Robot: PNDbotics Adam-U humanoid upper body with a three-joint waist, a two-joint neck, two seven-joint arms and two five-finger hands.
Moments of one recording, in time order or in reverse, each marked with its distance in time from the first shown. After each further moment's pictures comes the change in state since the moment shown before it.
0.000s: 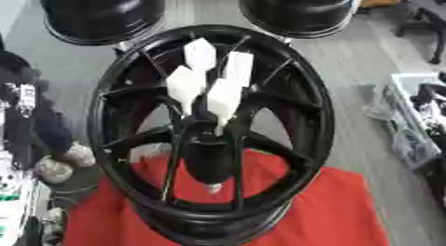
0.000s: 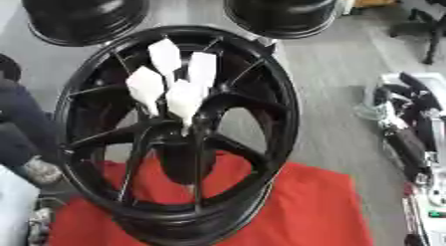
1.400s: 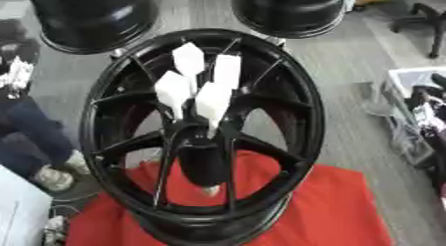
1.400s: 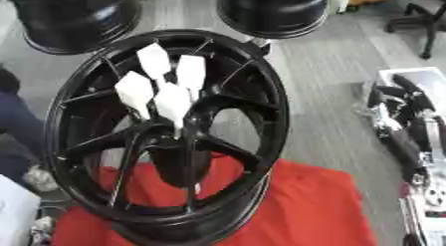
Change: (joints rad) left arm -0.169 0.329 -0.155 -0.113 -0.171 -0.082 -0.152; right arm 0.018 -0.040 0.000 0.002 0.010 0.002 0.012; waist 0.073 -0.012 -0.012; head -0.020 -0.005
